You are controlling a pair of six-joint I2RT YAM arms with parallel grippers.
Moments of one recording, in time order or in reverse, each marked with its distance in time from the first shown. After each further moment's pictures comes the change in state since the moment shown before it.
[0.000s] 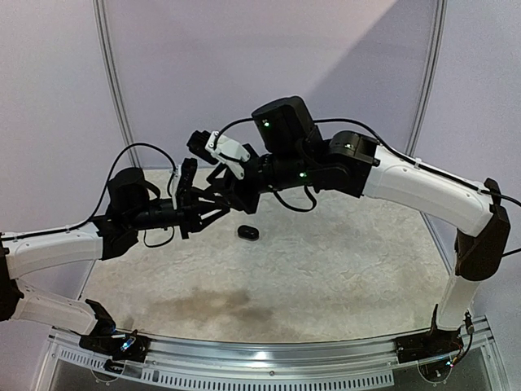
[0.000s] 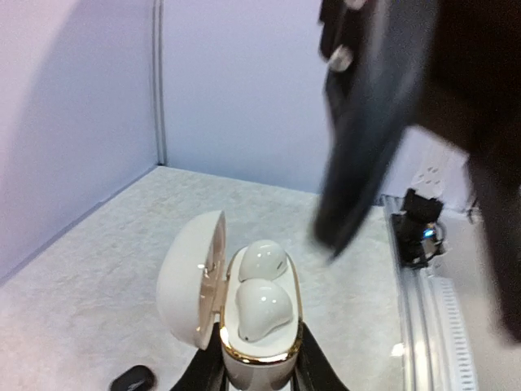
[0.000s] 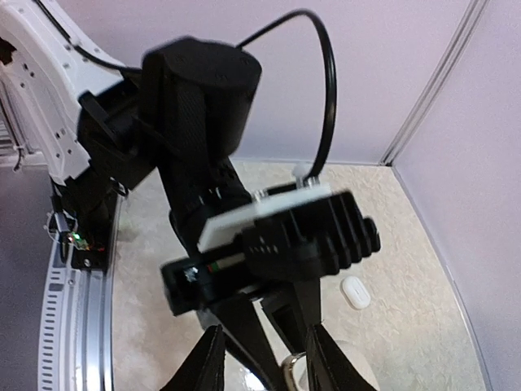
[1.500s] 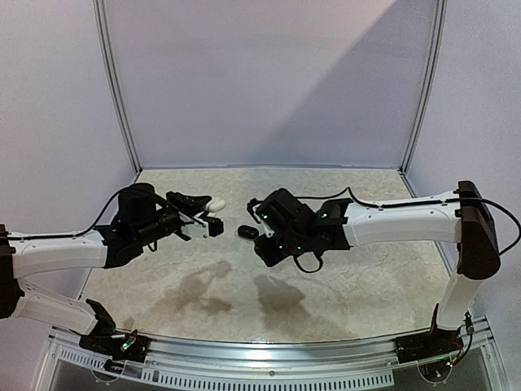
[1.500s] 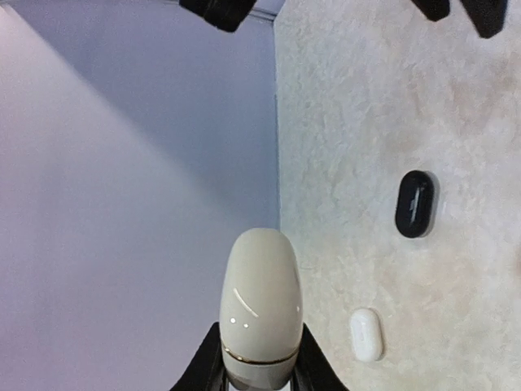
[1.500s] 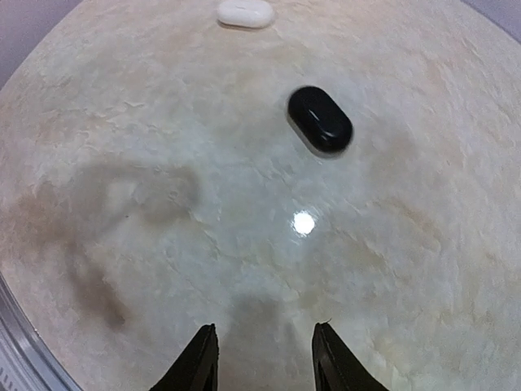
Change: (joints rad) left arm -0.025 0.018 -0.086 -0.067 -0.626 1.457; right arm -0.040 -0.017 -0.573 0.117 0.361 0.677
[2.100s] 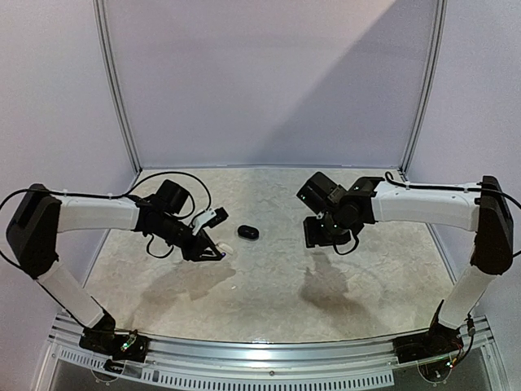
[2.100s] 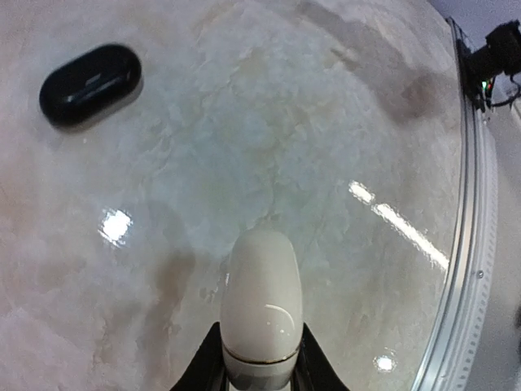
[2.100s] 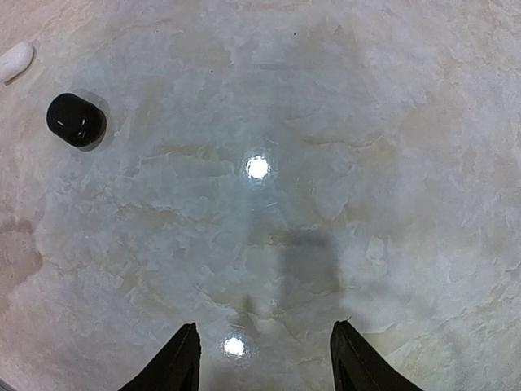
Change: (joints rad) left arm 0.145 0.389 0.307 -0.756 0.583 -1.101; right arm -0.216 -0.119 -0.080 -0.318 0.050 0.352
